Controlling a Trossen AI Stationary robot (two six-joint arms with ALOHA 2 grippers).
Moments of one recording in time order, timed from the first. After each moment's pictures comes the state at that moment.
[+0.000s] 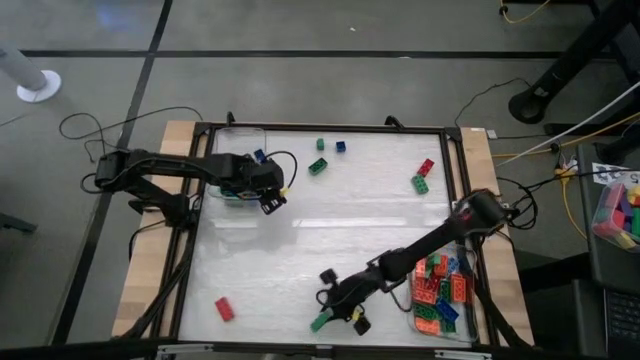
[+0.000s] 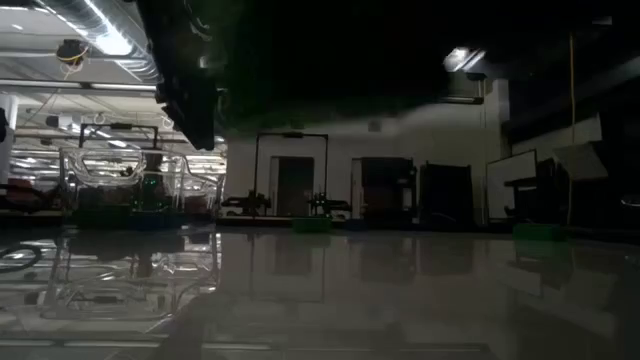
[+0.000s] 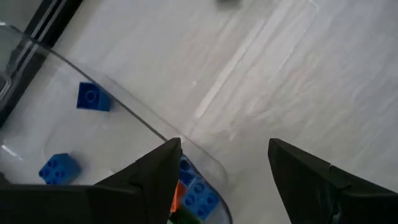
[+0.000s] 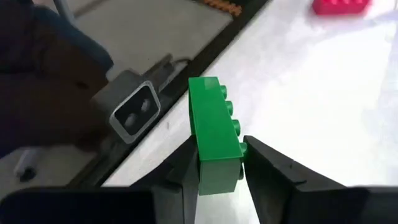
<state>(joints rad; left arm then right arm) 0.11 1.37 1.03 -0.91 -0.39 -0.44 0.52 1.98 1.21 0.17 -0.13 -0.05</state>
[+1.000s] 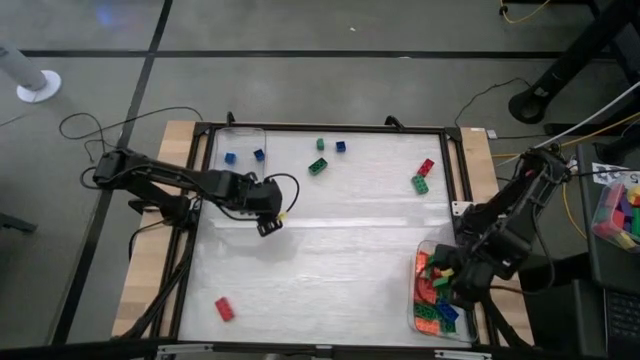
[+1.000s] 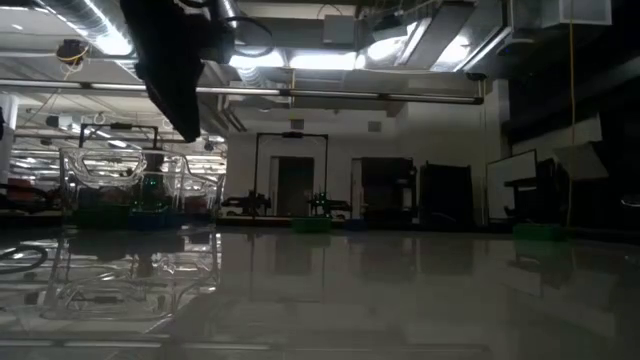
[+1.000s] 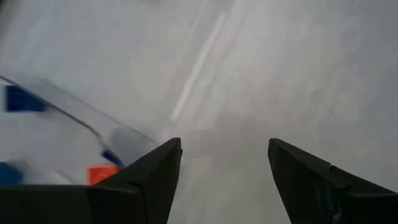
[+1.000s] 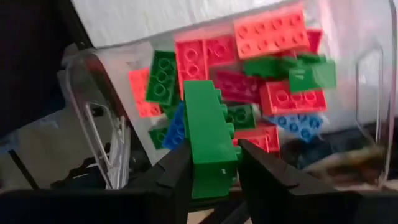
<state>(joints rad) -0.10 1.36 1.03 -0.91 -0.33 -0.51 0.90 1.25 1.21 -1.28 -0.08 1.28</state>
